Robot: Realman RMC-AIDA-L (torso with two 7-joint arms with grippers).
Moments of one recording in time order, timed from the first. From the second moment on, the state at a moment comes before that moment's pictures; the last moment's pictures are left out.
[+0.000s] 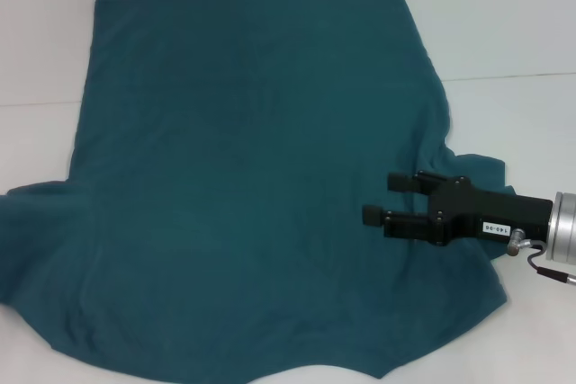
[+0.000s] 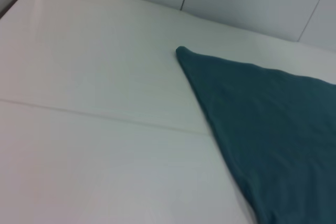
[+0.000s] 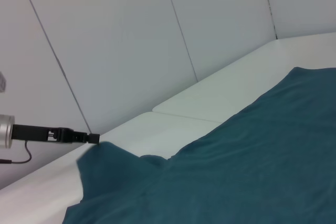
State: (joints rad) left arm -0.42 -2.09 0.40 0.84 2.15 1.03 -1.82; right arm 0.54 2.08 -0.59 -0.54 -1.96 -1.45 1.38
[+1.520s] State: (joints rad) left arm -0.41 -2.11 0.47 0.81 2.15 0.87 -1.80; right arm 0.54 2.08 -0.59 -0.53 -1.96 -1.45 1.38
